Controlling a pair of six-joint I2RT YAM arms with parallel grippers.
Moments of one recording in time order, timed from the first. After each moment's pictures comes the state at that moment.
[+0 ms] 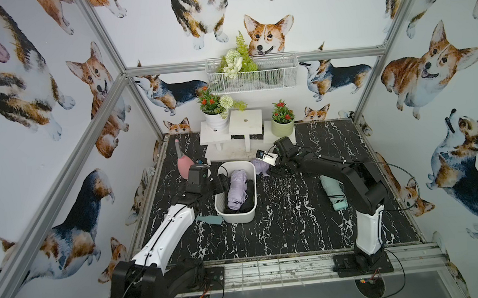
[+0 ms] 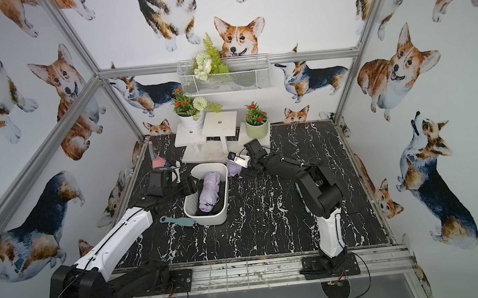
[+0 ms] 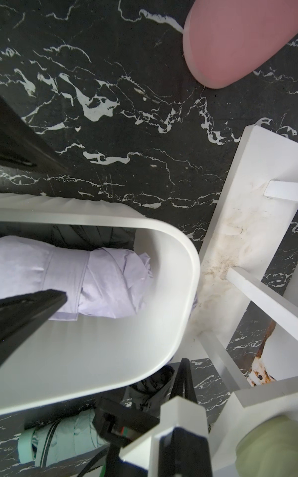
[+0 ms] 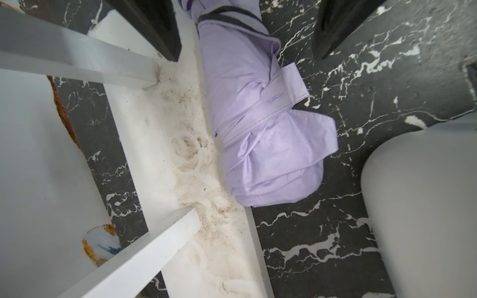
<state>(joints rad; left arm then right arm) -0.23 1.15 0.74 -0.33 0.10 -0.41 0.61 1.99 1.38 -0.24 -0.07 -0.66</state>
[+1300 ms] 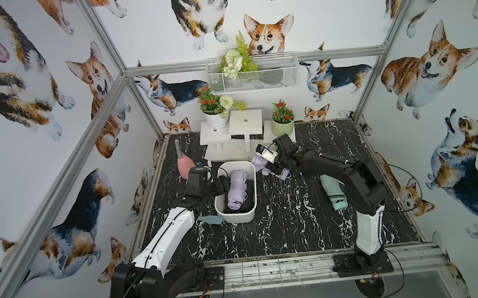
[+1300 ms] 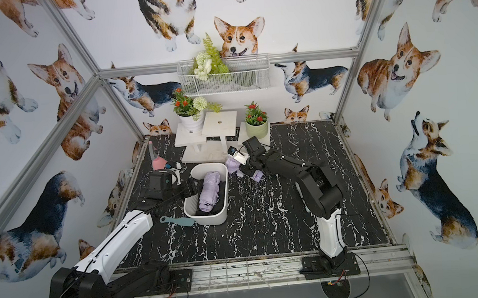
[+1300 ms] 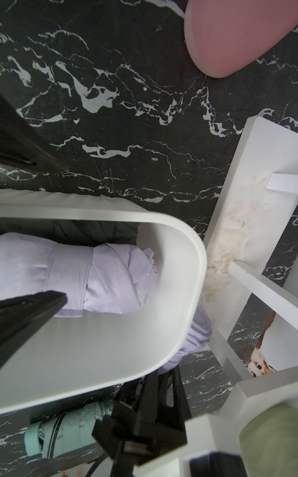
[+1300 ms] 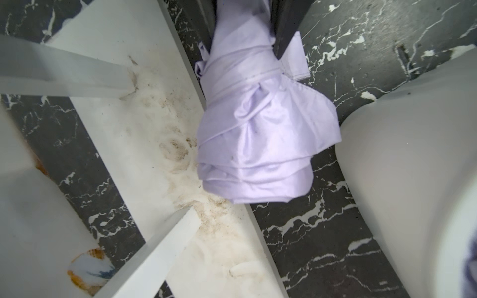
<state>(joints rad) -0.23 1.12 0.69 -0.27 0.12 -0.41 0.61 1.93 1.41 -0.33 -0.13 -0.41</state>
